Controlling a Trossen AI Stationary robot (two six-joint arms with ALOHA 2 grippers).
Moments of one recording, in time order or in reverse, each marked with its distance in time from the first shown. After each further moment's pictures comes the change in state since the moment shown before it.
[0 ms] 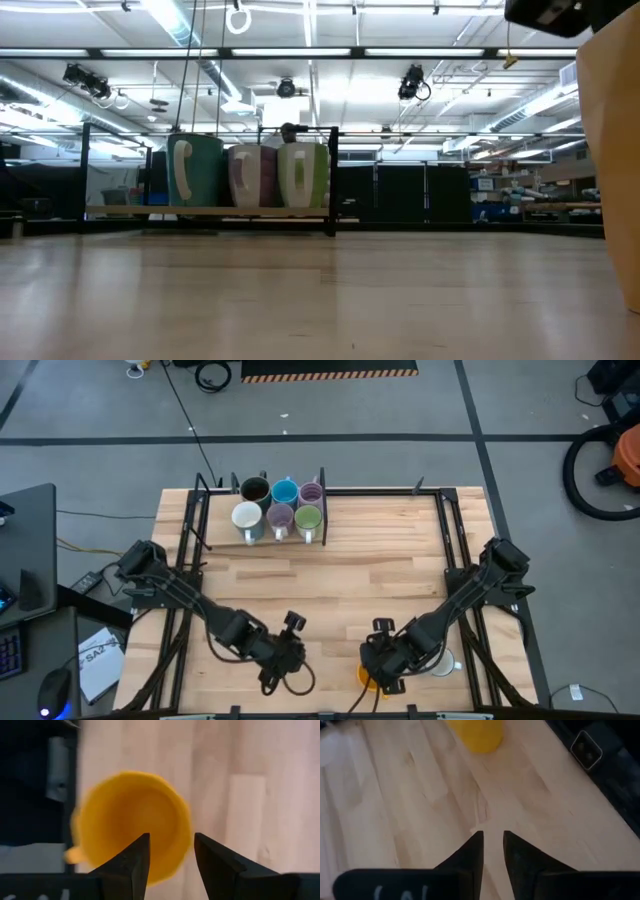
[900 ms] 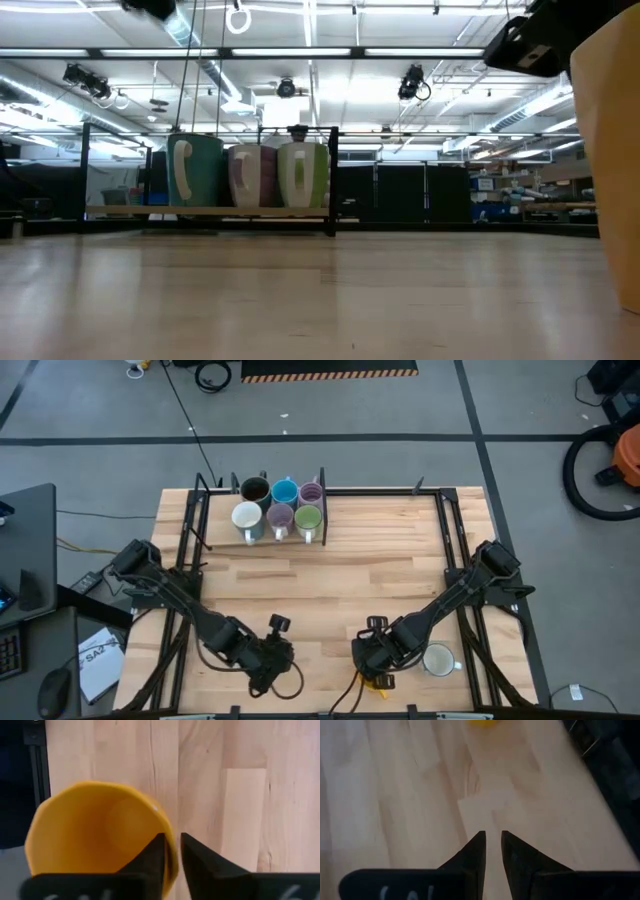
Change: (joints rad) left arm -0.077 -0.034 -0.054 -0.068 -0.048 -0.223; right arm -0.062 0.070 -0.001 0.015 -0.043 -0.004
